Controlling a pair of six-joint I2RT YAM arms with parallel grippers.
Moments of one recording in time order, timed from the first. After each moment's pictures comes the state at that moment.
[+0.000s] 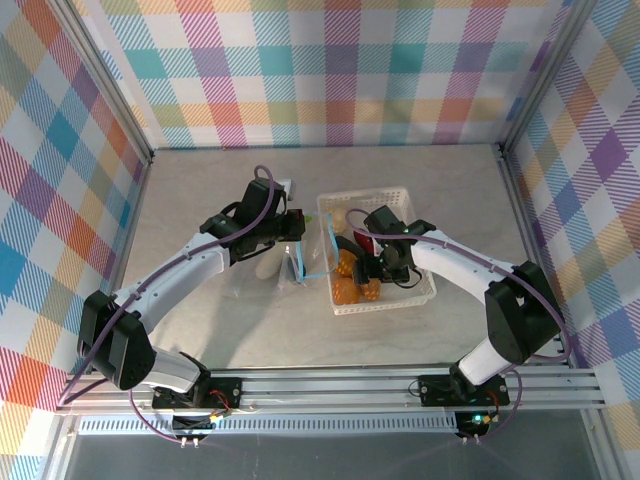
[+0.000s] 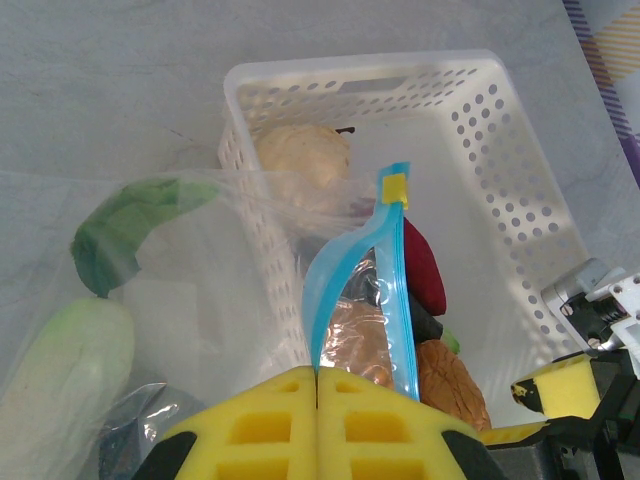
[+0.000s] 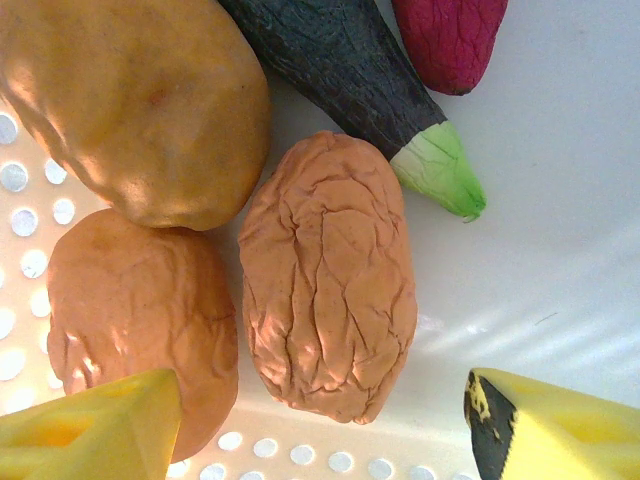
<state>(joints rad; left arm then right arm) -0.57 1.42 1.18 -0.48 0.07 -0.50 0.60 1.56 1.06 -0.81 -0.11 0.47</state>
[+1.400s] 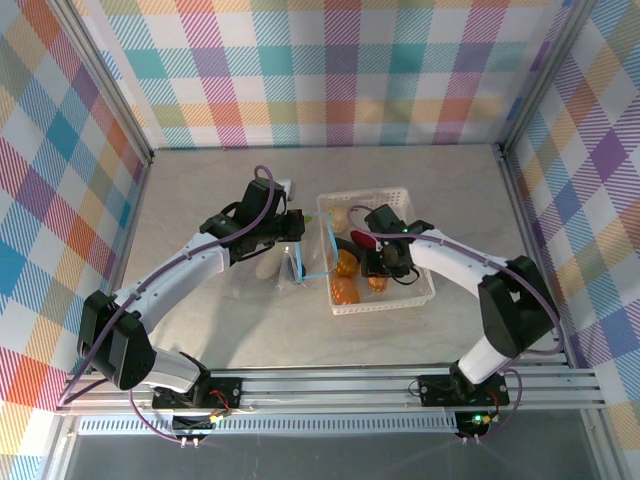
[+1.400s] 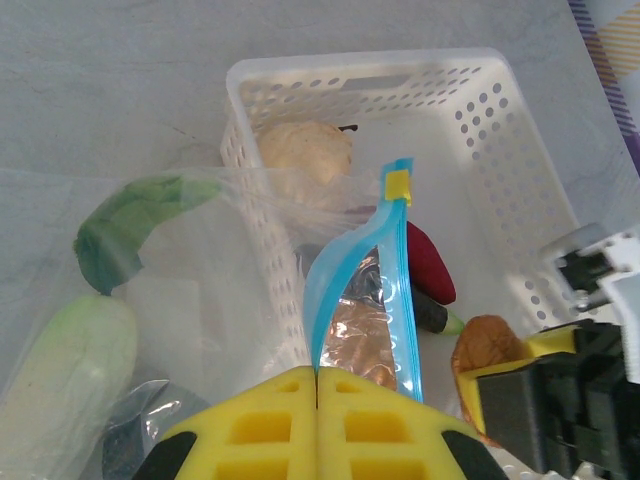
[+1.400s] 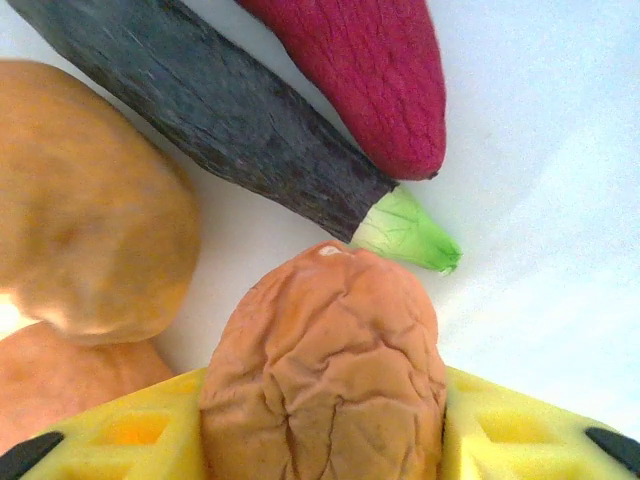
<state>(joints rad) -0.57 1.42 1.18 -0.48 0.07 -0.50 0.58 1.57 1.04 -0.71 -0.01 0.50</state>
